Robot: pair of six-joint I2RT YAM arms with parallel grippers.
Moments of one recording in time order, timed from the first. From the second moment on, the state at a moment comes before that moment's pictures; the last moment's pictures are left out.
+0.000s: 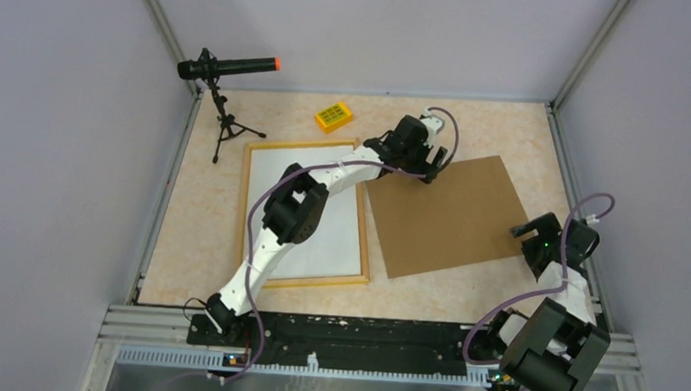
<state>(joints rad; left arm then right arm) -0.75 2.44 2.06 -0.27 0.09 -0.14 -0.57 1.06 0.37 -0.12 -0.21 0.58</state>
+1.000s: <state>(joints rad) -0.62 2.48 1.97 -0.04 0.35 -0.45 -0.39 1.11 0.22 0.24 -0.52 0.86</state>
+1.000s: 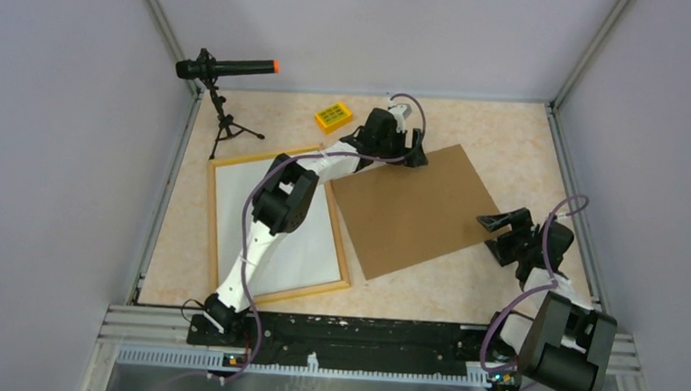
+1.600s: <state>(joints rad) -0.59 2.45 1.86 0.10 0.43 -0.57 -0.34 0.90 0.21 0.44 -0.46 1.13</state>
